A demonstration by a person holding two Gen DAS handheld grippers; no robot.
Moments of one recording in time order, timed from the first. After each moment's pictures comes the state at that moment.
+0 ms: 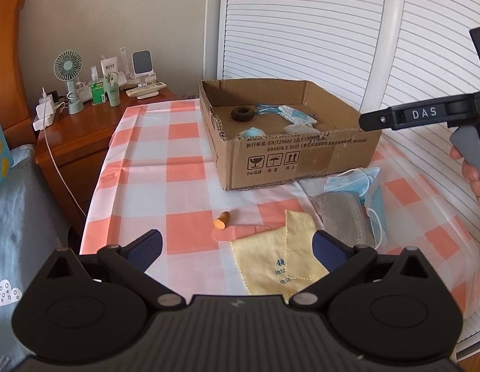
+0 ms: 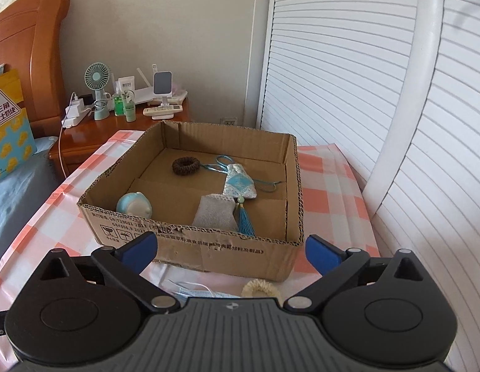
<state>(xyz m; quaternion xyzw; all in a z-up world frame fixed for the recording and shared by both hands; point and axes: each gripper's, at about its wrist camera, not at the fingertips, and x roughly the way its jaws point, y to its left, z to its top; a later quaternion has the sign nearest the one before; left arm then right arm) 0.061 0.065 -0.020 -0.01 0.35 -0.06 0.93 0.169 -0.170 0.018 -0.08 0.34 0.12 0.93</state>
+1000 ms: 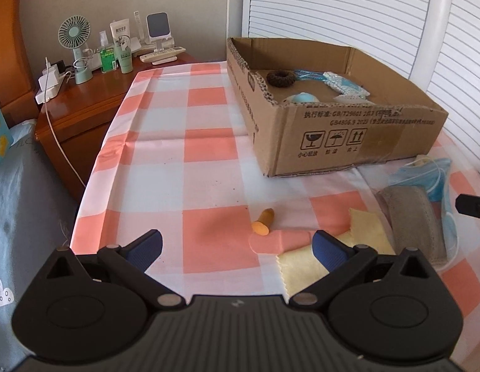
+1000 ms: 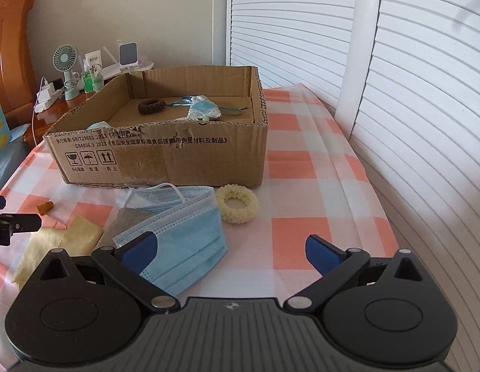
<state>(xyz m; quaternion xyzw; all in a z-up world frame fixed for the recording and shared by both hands) 0.131 0.078 -0.071 0.00 0.41 -0.02 0.91 0.125 -0.202 -0.052 -0.04 0.37 0.06 0.92</state>
